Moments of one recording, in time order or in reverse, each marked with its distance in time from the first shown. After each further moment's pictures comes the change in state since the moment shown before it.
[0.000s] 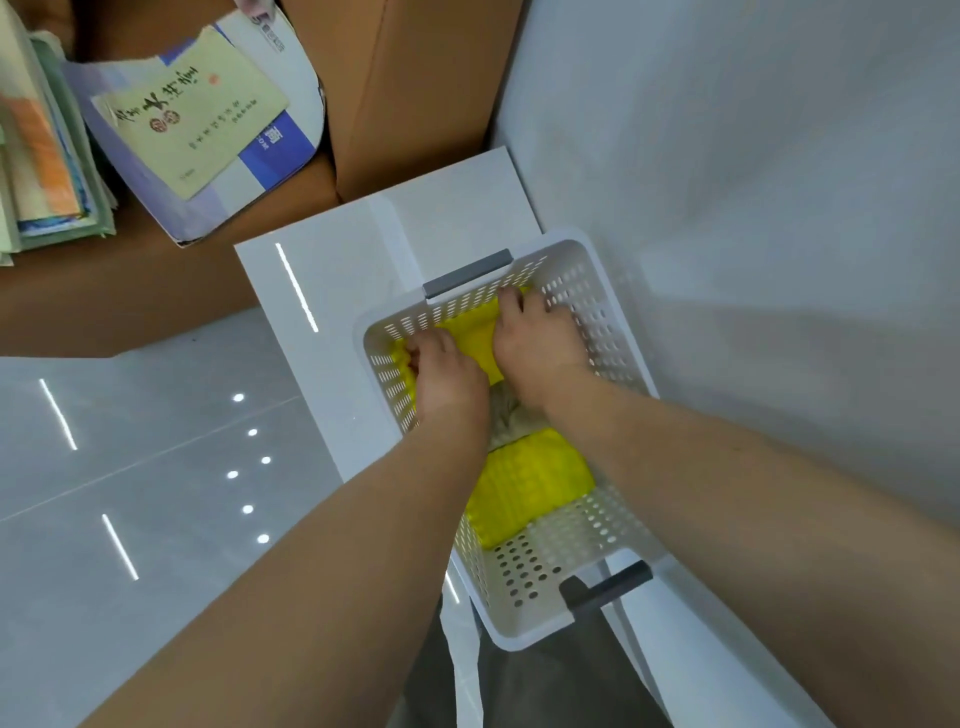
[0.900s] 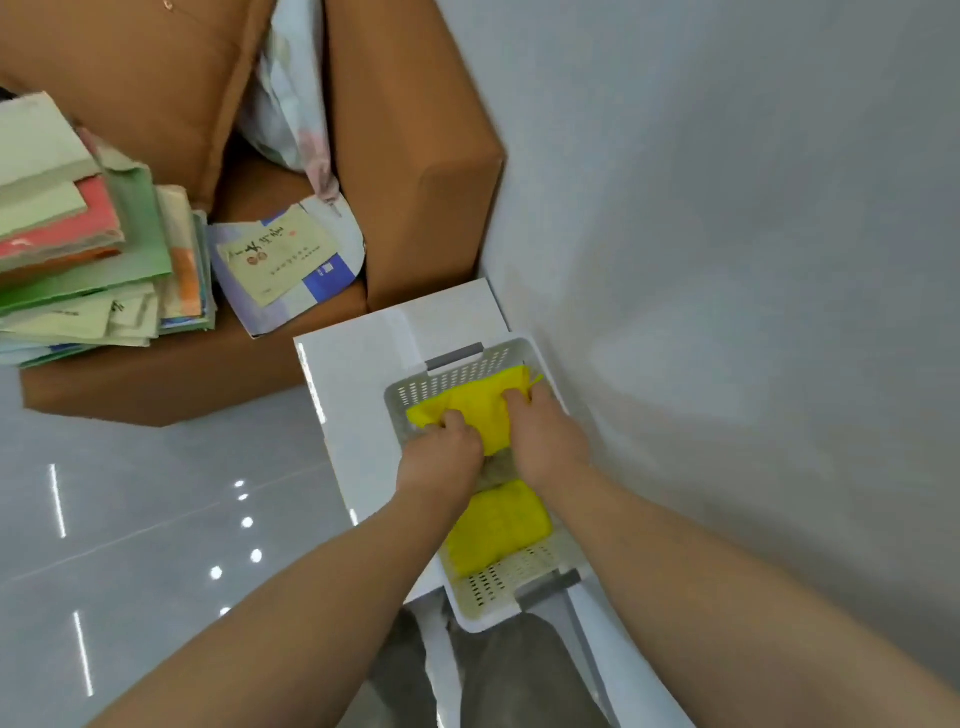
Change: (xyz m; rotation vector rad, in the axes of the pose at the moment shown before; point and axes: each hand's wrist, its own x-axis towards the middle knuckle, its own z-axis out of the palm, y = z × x) left_hand -0.132 -0.034 -0.053 -0.576 0.247 0.007; right_hand -0.117 0.030 -0.059 0.623 0.137 0.239
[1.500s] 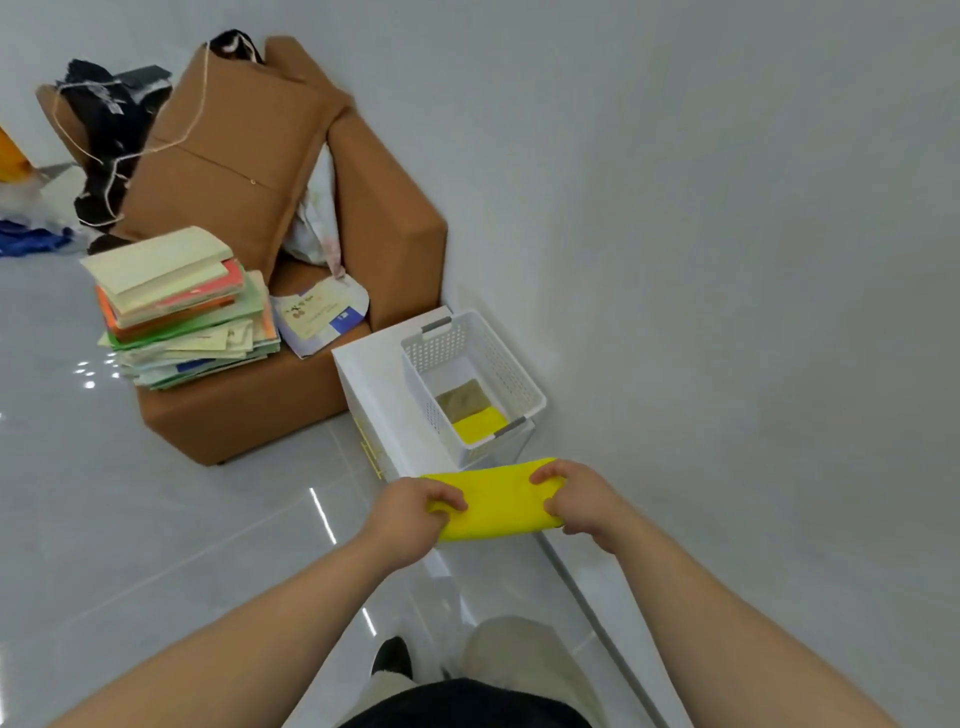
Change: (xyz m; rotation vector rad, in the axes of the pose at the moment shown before) left_hand -0.399 -0.010 0.054 -0.855 0.075 0.135; right_hand -0.442 -0.048 -0.014 0.819 -0.069 0.379
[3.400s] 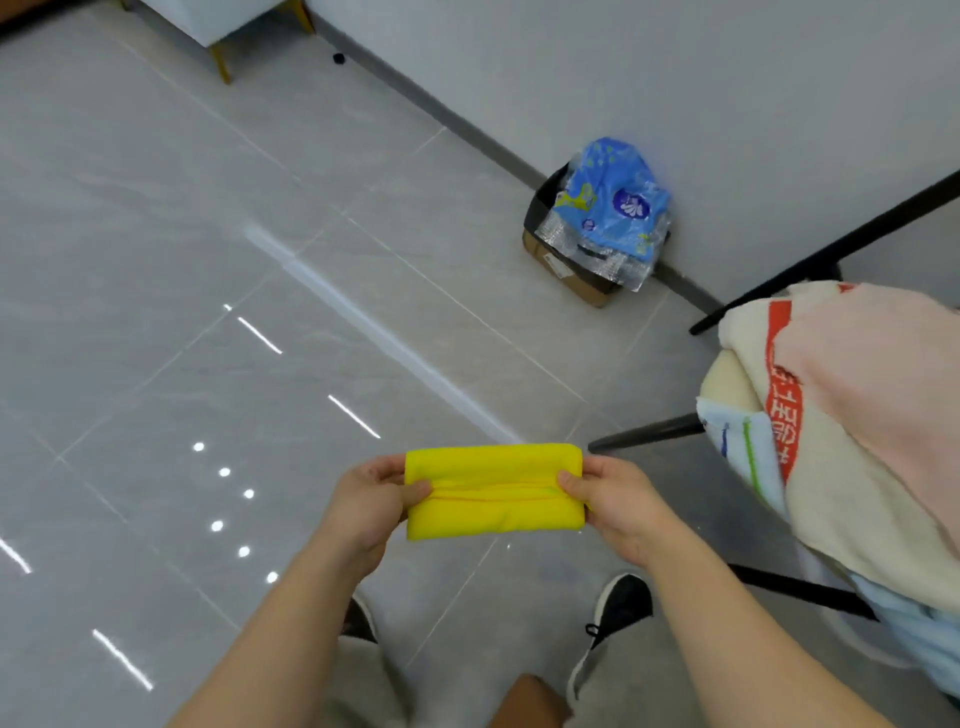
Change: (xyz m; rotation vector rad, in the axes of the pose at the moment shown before) left_hand -0.726 -0.475 0.787 -0.648 -0.177 -0.478; right_hand -0.616 0.969 0.566 0.892 0.107 0.386
